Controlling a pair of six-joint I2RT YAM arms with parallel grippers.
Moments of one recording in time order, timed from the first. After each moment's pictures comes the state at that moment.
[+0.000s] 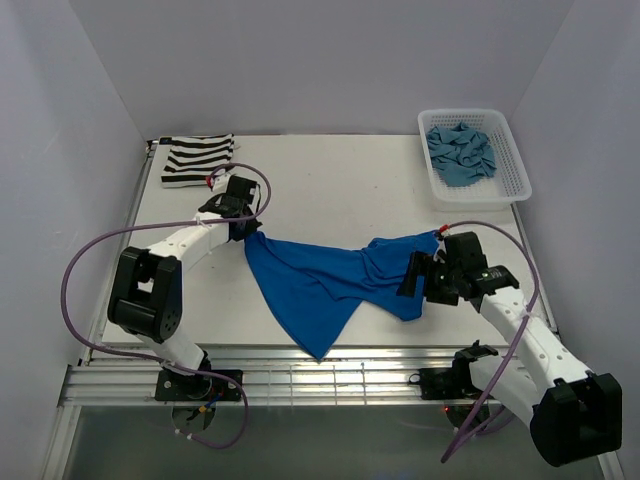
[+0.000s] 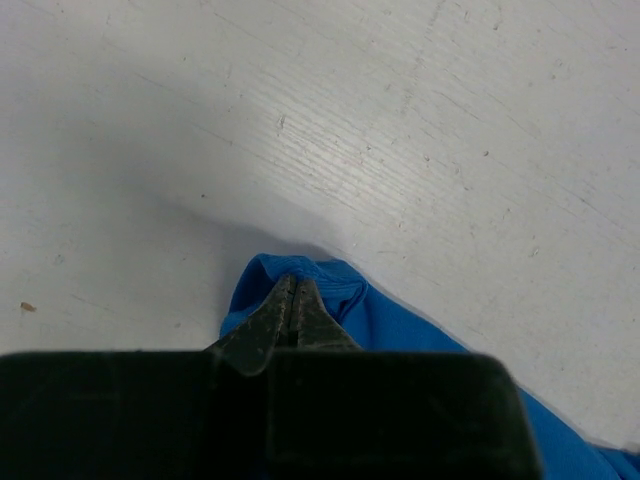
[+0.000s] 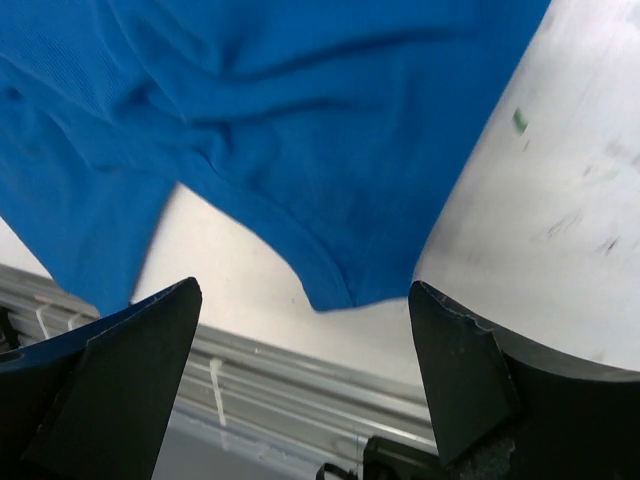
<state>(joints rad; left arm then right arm) -0.32 1.65 1.09 -0.39 -0.34 -0.73 0.27 0.95 0.66 -0.65 -0.24 0.38</state>
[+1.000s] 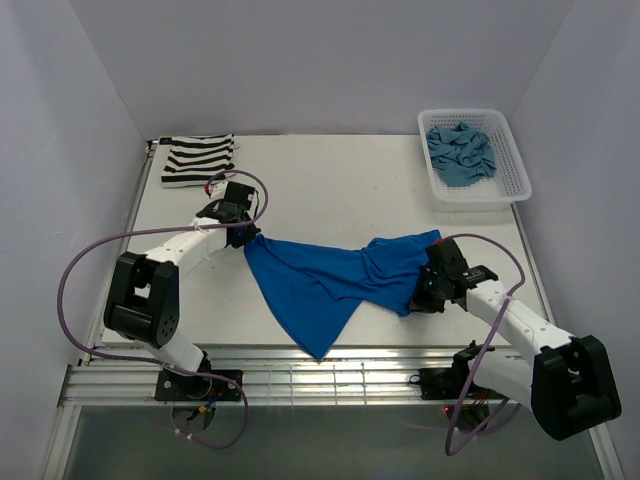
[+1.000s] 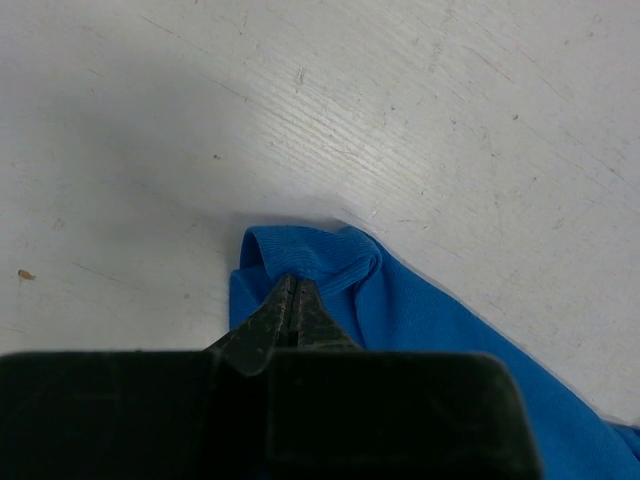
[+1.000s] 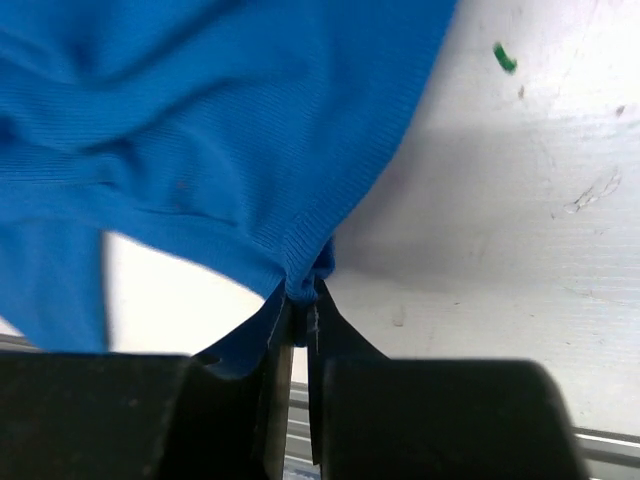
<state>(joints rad) -0.32 1.61 1.03 -0.39 -0.30 -0.76 0.37 1.10 0.51 -0.57 -0.13 0.64</state>
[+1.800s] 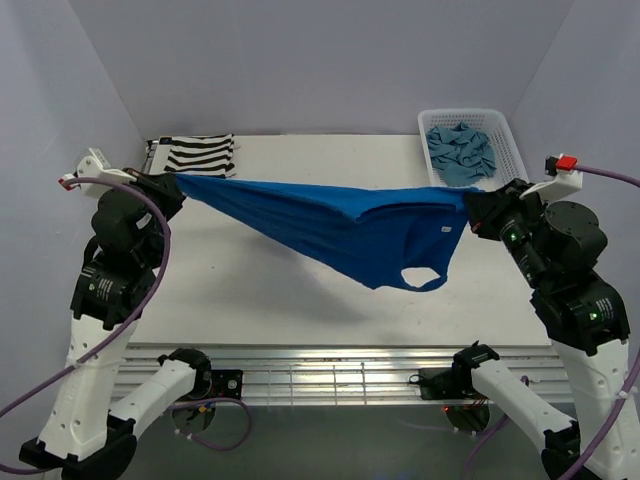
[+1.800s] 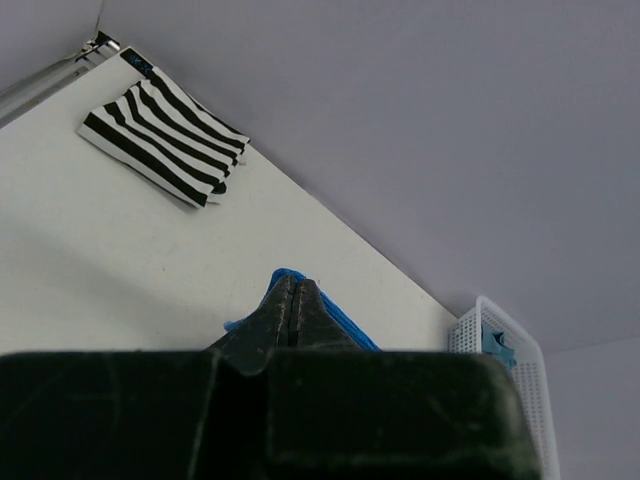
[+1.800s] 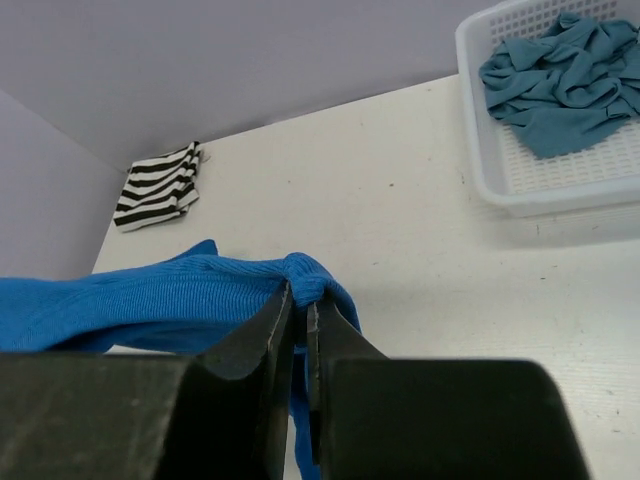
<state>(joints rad) -0.32 0.87 1.35 -0.62 -0.55 -0.73 0.36 0.74 1.35 -0.74 0.14 0.48</state>
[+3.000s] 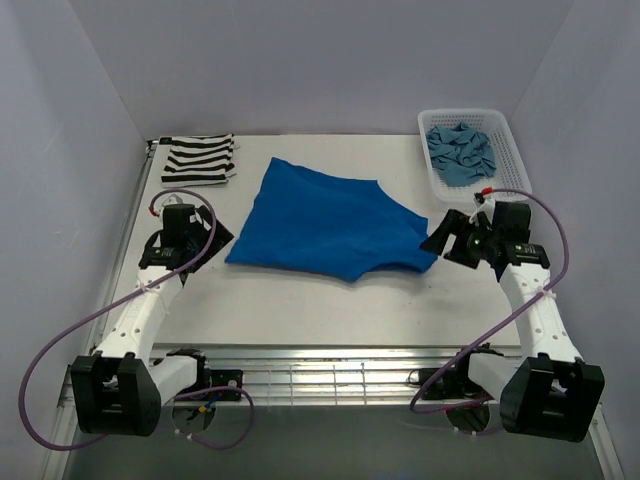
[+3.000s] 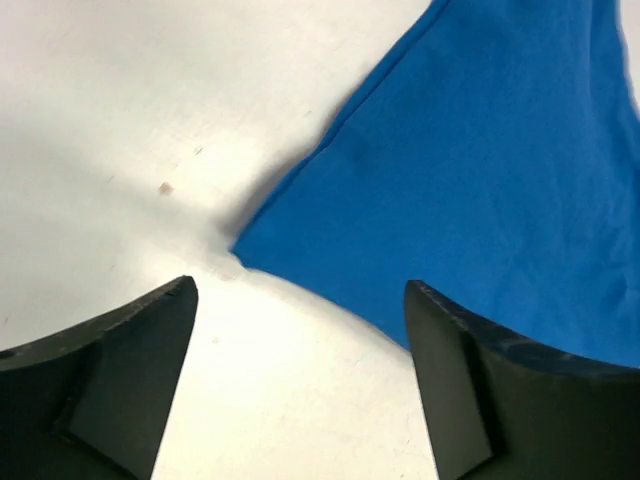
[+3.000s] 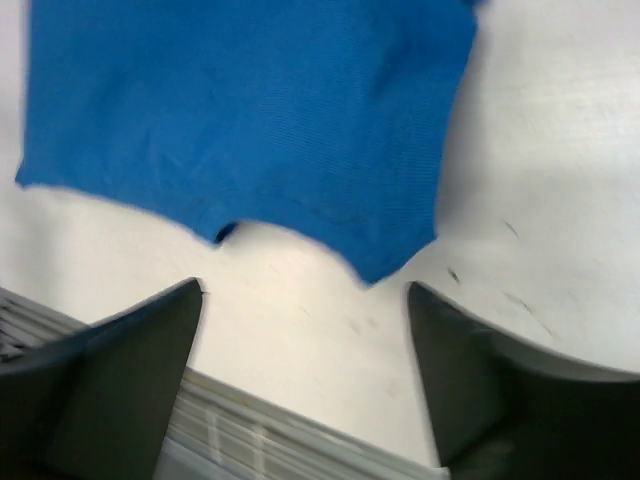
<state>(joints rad) -0.06 1.10 0.80 -0.40 -0.06 -0.71 -0.10 1.07 0.85 -0.52 -0.55 0.29</state>
